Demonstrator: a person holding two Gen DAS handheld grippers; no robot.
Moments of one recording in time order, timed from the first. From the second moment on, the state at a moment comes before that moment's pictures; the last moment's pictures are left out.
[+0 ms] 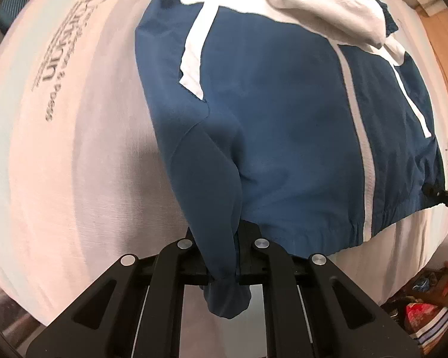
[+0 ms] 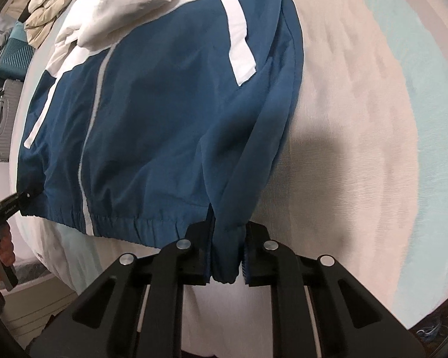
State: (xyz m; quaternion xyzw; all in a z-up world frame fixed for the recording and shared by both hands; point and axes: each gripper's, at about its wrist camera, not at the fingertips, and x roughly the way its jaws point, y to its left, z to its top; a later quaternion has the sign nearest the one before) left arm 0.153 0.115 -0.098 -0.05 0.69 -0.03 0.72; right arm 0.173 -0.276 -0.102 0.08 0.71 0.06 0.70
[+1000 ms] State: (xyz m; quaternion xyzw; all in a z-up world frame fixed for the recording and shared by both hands) left arm 0.276 0.104 -0.021 -0.04 0.69 -0.04 0.73; right arm 0.277 -0.294 -0.009 0.14 0.72 0.05 0.68
